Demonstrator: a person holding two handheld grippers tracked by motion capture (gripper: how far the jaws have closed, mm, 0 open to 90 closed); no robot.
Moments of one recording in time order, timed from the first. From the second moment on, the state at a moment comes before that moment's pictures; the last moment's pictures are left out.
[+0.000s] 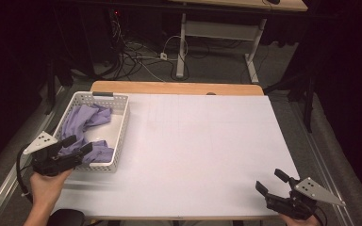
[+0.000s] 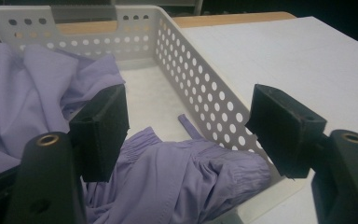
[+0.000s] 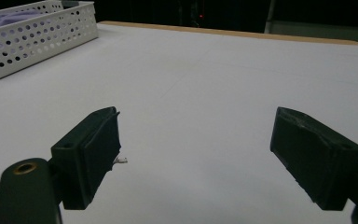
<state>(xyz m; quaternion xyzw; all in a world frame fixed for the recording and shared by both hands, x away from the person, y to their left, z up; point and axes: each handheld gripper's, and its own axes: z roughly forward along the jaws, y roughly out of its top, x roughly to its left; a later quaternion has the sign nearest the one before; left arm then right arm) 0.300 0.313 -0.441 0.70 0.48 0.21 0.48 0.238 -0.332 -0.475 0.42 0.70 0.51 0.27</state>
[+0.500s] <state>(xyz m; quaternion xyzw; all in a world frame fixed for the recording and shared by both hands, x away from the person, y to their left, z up) 0.322 0.314 -0.424 0.73 0.50 0.21 0.43 0.238 -0.332 -0.475 0.42 0.70 0.50 0.27</state>
